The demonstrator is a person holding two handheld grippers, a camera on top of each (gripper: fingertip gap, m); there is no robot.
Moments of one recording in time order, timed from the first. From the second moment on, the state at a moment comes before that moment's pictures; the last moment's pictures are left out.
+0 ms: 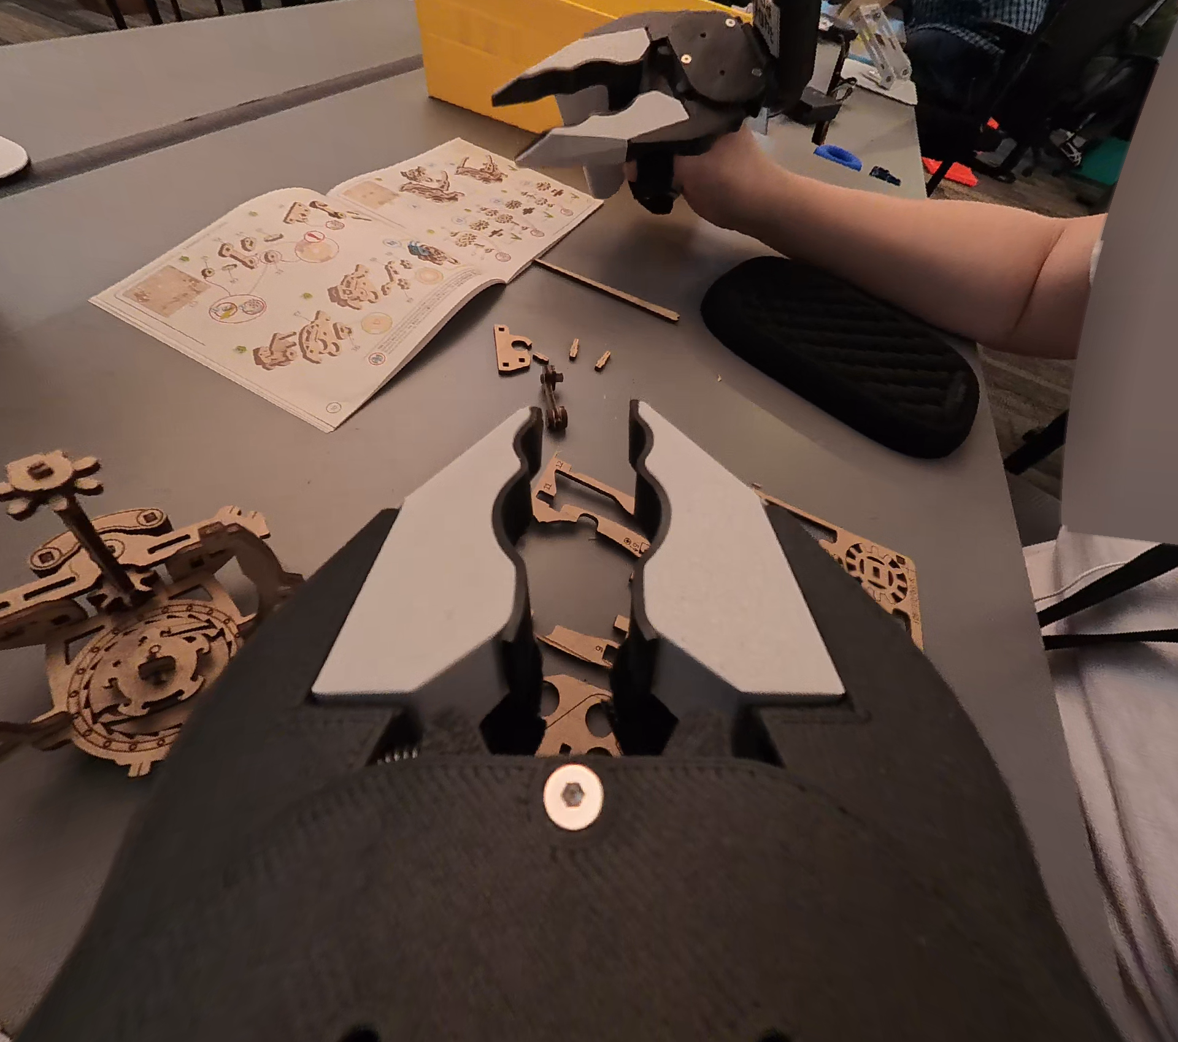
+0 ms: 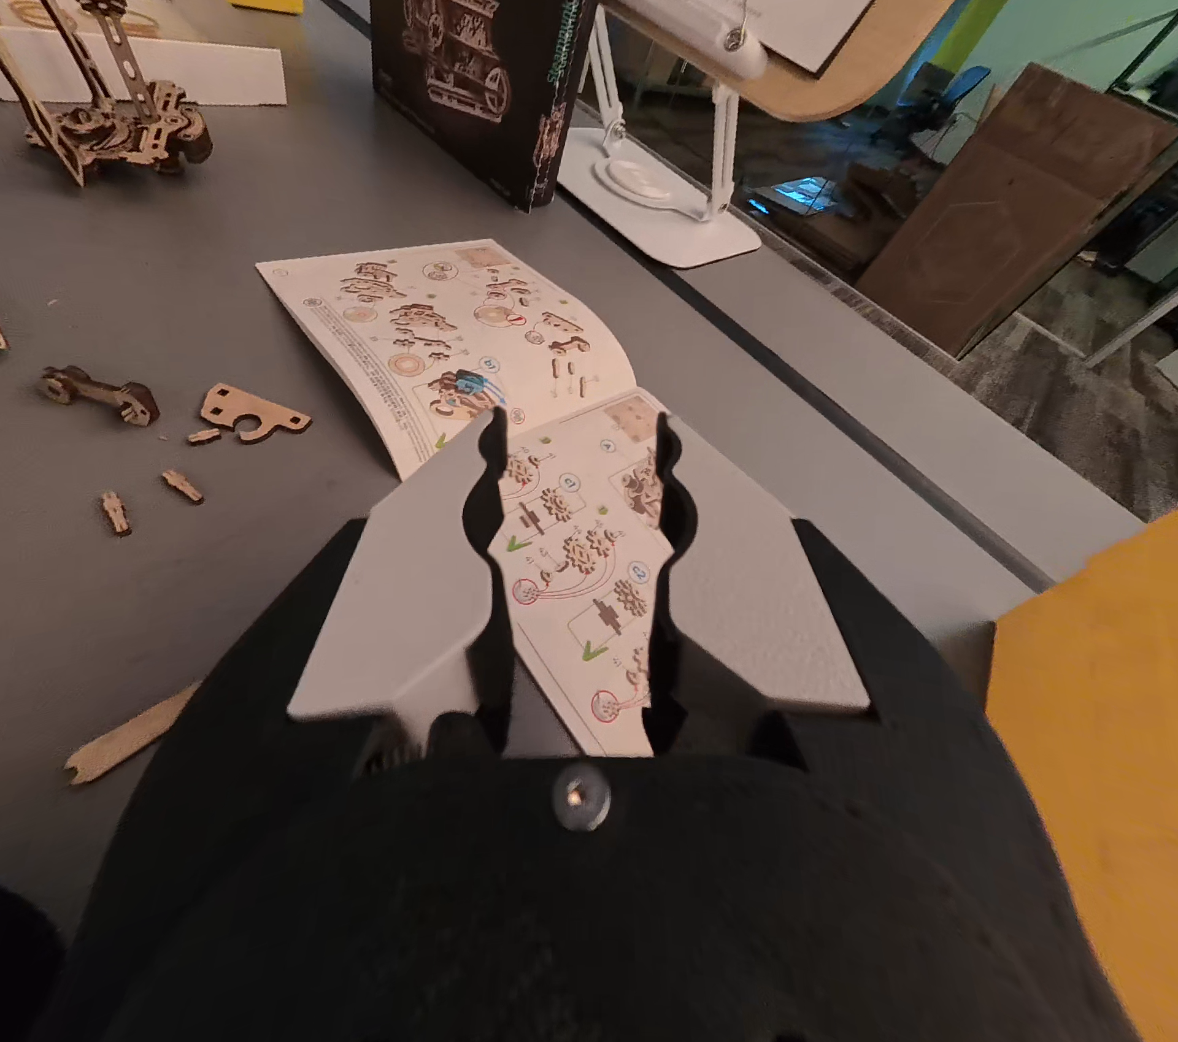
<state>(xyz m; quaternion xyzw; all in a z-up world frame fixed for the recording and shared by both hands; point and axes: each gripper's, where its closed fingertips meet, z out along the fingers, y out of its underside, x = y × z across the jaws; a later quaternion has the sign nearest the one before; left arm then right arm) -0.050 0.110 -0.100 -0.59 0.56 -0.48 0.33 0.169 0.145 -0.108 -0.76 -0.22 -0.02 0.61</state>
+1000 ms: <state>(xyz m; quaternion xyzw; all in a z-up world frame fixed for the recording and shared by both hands) -0.049 0.102 -0.112 -0.59 0.59 -0.45 0.32 0.102 0.129 -0.140 -0.74 -0.40 0.00 0.55</state>
